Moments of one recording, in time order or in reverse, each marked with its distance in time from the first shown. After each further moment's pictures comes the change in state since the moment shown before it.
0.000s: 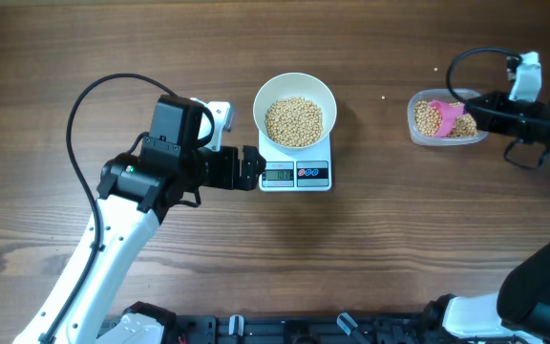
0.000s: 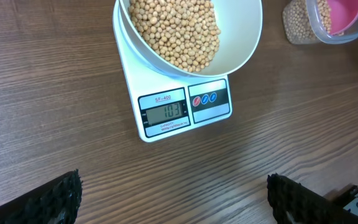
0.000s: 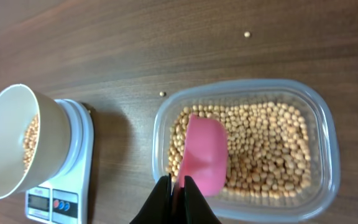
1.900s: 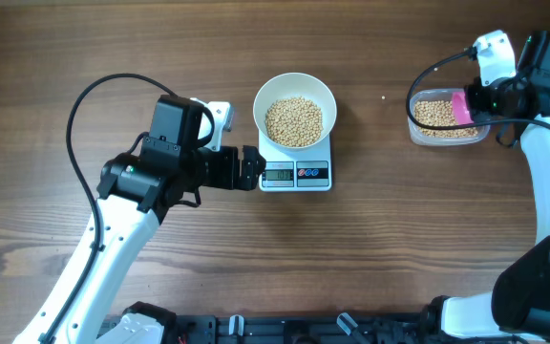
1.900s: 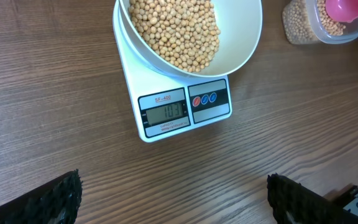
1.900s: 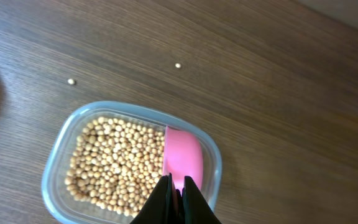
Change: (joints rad) left arm 0.000 0.000 0.000 0.000 0.000 0.000; right arm 0.199 0.000 0.062 0.097 0.518 -0.381
